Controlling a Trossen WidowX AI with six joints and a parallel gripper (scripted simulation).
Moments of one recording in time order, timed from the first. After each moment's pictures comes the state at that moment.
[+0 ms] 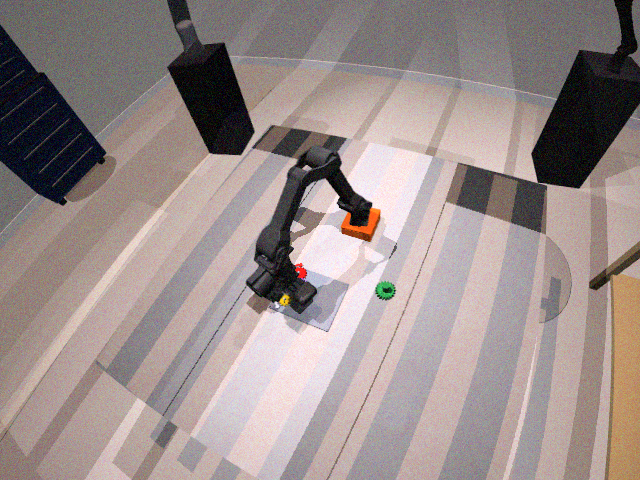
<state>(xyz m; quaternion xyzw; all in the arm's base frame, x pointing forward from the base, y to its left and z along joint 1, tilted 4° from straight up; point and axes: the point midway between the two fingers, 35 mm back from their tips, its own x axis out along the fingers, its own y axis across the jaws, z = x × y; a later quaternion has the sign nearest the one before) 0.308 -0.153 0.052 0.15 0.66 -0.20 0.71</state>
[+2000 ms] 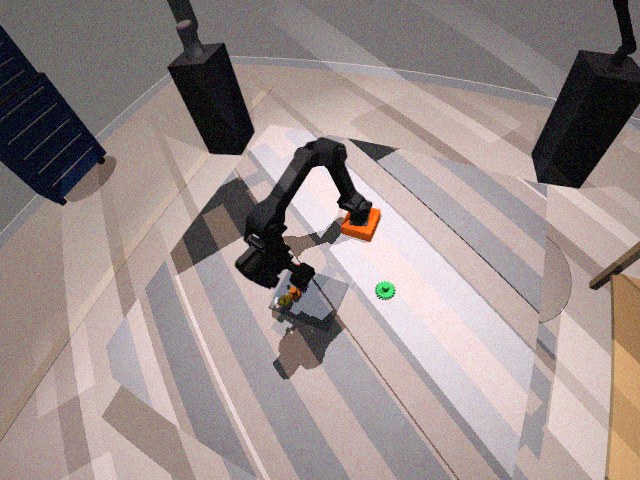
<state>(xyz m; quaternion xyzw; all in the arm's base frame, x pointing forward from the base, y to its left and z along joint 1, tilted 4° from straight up) 0.303 -0.144 0.141 0.10 0.67 -0.16 0.72</state>
